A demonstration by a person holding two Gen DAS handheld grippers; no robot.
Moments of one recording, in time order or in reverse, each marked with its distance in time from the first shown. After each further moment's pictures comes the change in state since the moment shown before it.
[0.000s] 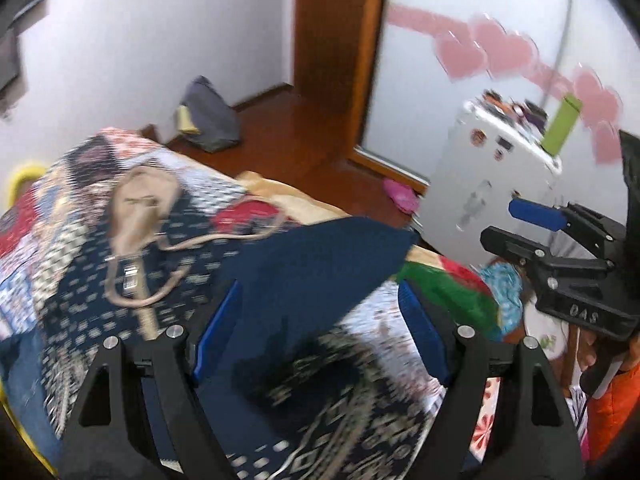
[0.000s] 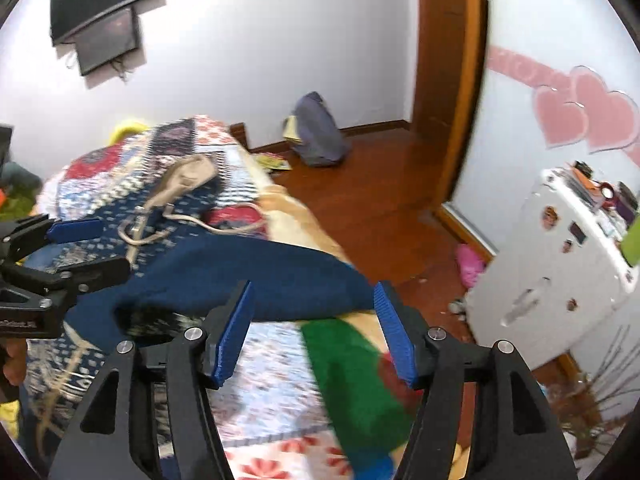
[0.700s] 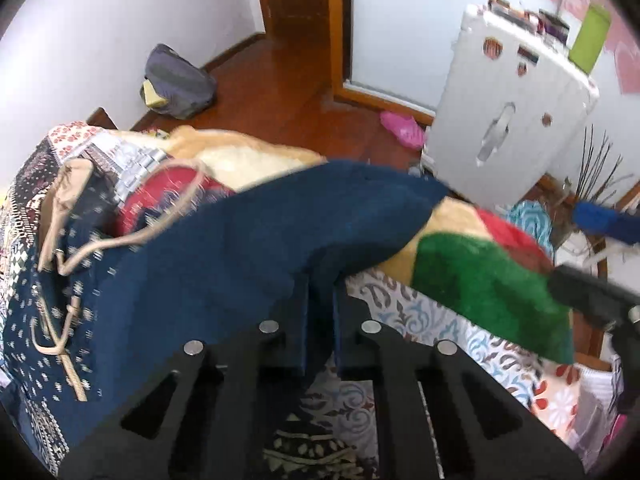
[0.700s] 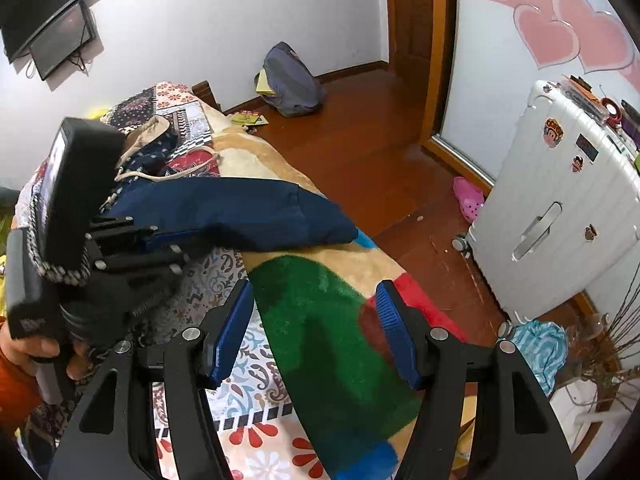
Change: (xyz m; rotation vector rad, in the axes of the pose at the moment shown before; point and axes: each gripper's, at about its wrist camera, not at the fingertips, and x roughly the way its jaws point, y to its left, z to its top) left arm 0.133 -0.040 0.000 0.120 0.163 0.050; right arm 0.037 -0.035 -0.033 0.125 0.148 0.028
